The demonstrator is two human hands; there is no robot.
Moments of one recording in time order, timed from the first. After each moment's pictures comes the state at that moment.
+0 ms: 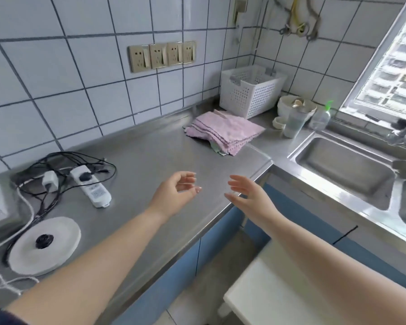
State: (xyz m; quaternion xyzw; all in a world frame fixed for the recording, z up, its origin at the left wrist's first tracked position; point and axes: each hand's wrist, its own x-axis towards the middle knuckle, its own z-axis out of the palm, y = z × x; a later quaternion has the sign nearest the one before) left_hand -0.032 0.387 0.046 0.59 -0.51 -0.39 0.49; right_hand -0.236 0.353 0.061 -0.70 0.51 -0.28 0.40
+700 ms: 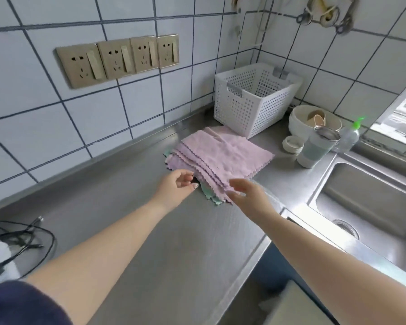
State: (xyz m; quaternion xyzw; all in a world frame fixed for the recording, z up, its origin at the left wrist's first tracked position) left_hand 0.001 0.071 0.013 0.63 -0.50 -0.40 0.44; right_hand -0.205 0.044 0.023 -0.70 0.58 -0.21 0.35
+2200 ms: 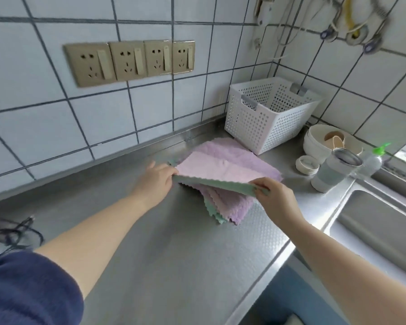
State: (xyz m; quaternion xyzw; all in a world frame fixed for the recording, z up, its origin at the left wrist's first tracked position) left_hand 0.059 0.018 -0.006 0.70 -0.67 -0.06 0.25; right_hand -0.228 -0.014 0.039 -0.75 0.57 -0.24 0.23
